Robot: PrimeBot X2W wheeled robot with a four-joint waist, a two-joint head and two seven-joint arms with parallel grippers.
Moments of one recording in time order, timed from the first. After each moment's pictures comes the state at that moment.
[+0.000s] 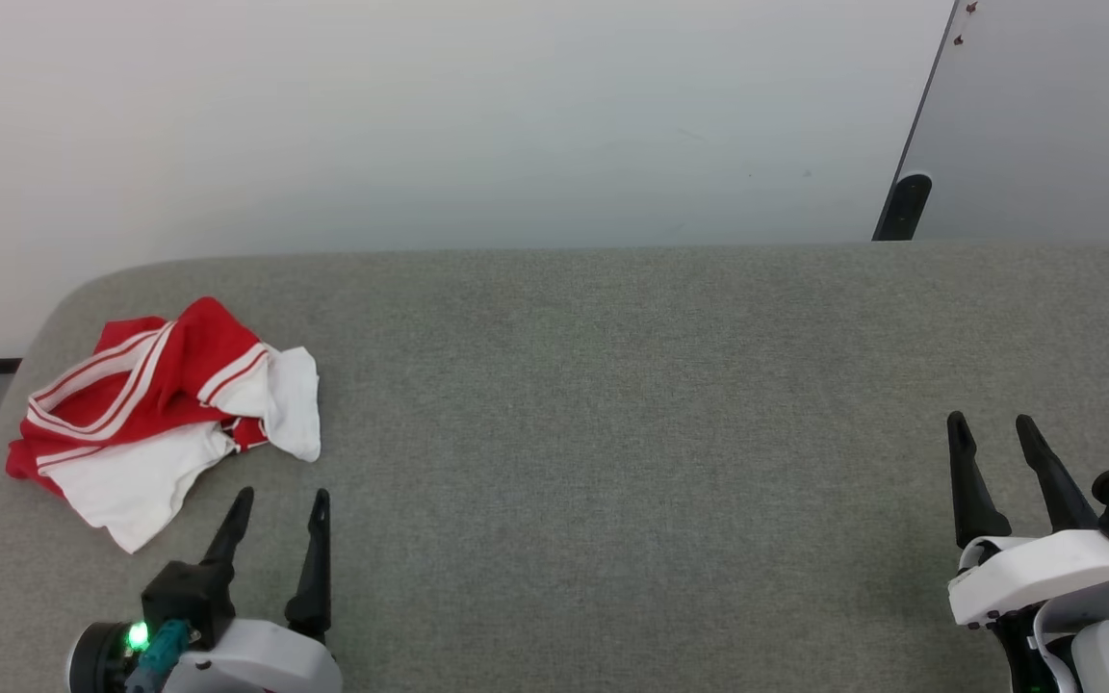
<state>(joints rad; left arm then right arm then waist) -0.09 0.14 0.03 0.30 -0.12 -0.11 -0.26 -0.25 -0.18 0.02 0.44 0.38 0.13 -0.26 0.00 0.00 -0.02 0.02</state>
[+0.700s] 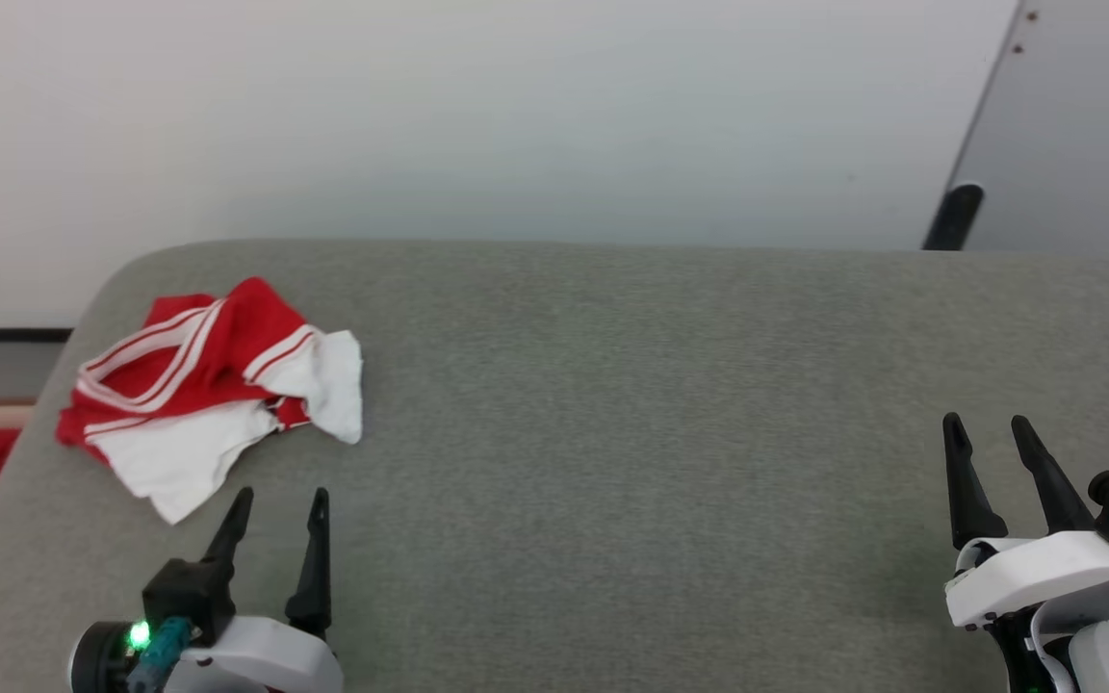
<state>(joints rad) -0.10 0.13 0.05 0.32 -0.12 -0.11 -0.26 -0.25 -0.18 0.03 0.44 0.38 0.13 -0.26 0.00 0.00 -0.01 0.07</state>
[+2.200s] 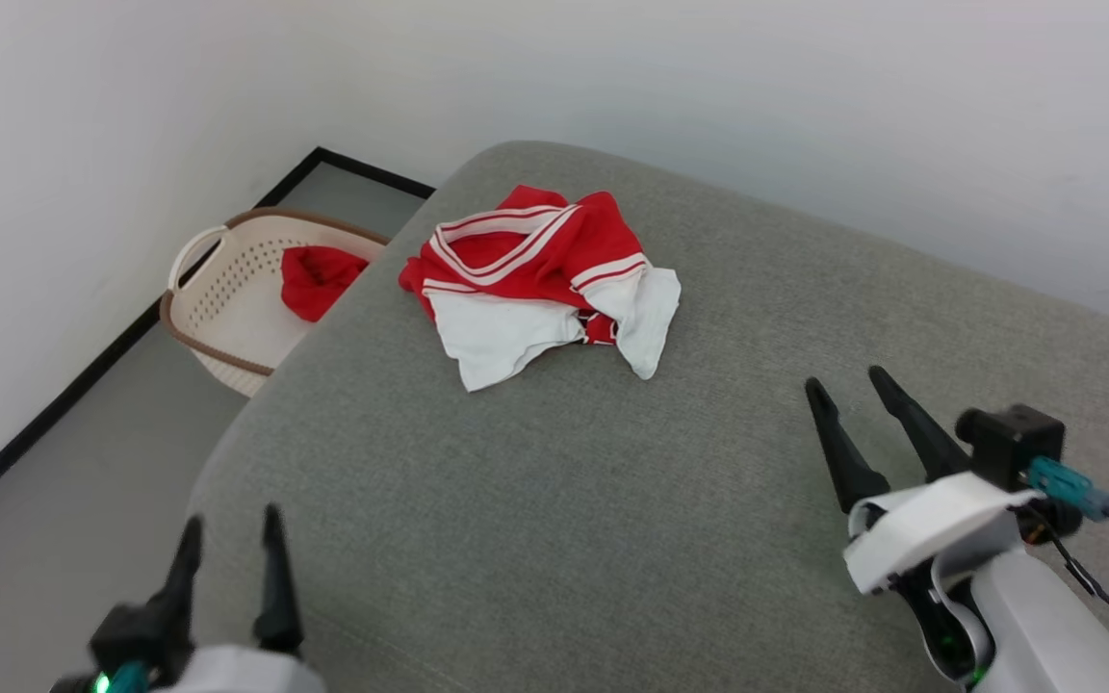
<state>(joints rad) 0.01 0.06 0.15 0.18 -0.16 -0.05 -0.26 -0.44 -0.22 0.37 0.54 0.52 0.13 -0.26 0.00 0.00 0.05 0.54</state>
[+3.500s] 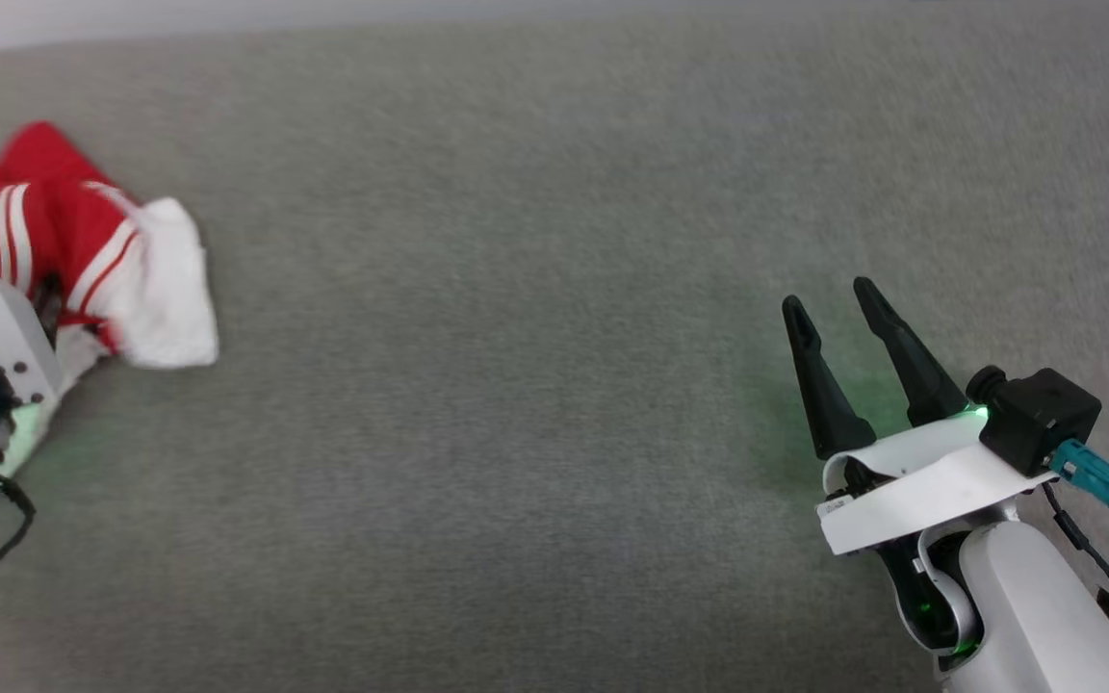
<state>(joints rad) -0.90 0.57 -0.19 1.01 -0.56 -0.13 0.22 -0.38 -0.15 0.30 0.23 0.44 0.13 -0.26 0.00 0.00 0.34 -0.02</state>
